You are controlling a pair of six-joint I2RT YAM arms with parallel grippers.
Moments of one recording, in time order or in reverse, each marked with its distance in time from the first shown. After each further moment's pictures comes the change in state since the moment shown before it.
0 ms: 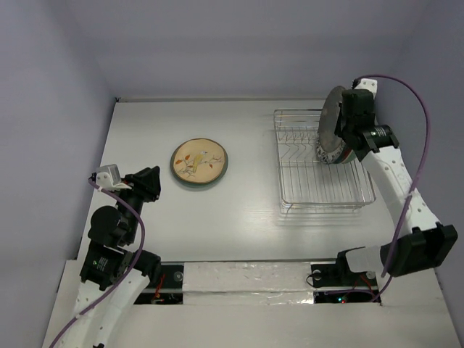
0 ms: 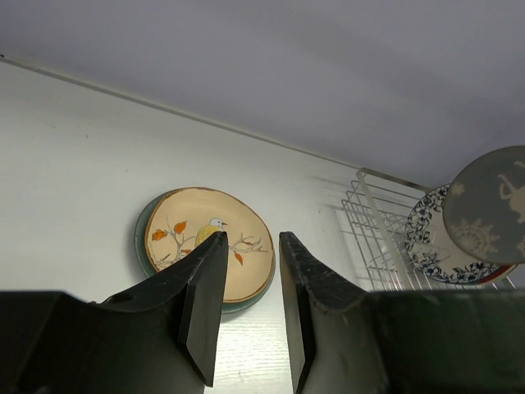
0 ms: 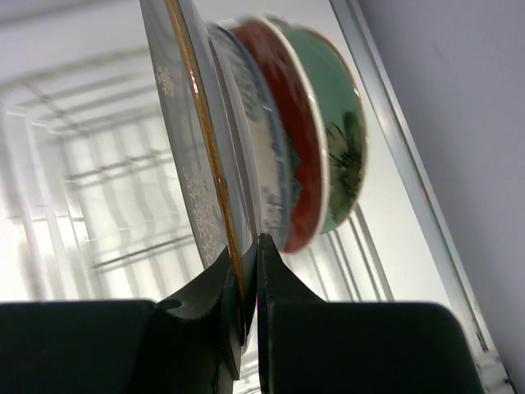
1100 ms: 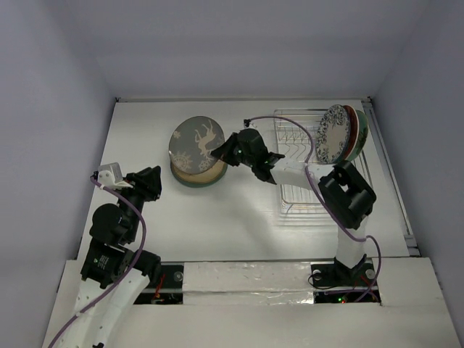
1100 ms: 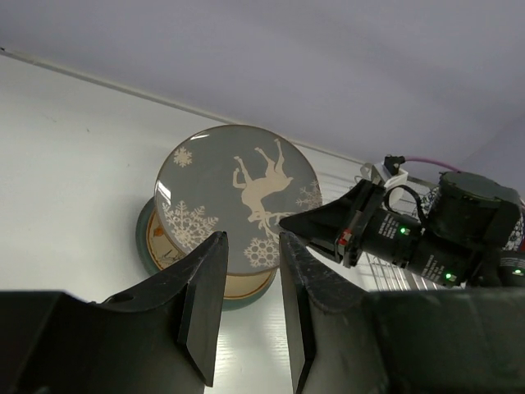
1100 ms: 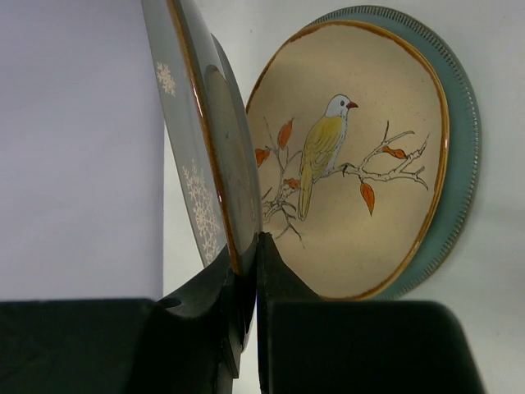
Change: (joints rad) left arm 0.000 0.017 0.000 -0.003 0.000 0.000; right arm 0.560 0.551 -0.156 0.938 -0.501 0.824
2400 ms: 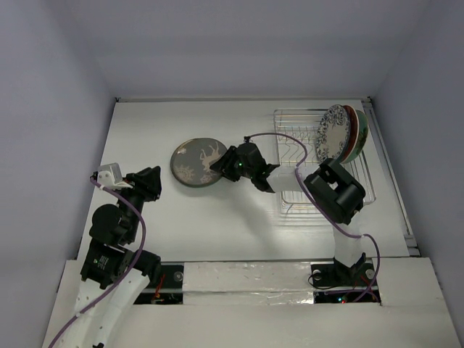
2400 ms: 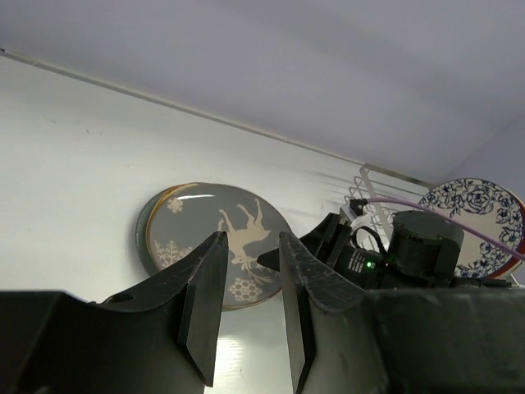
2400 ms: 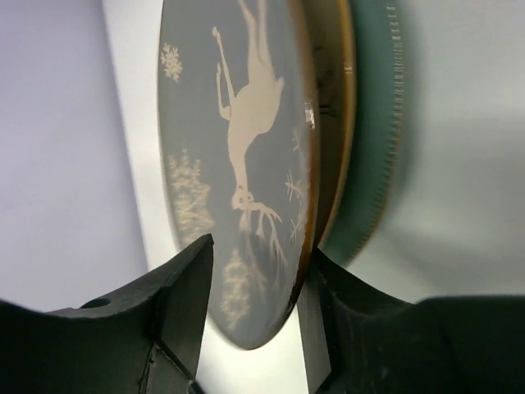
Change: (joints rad) left arm 0.000 -0.004 0.000 0.000 0.000 0.000; right arm 0.012 0.105 -0.110 0.129 -0.059 0.132
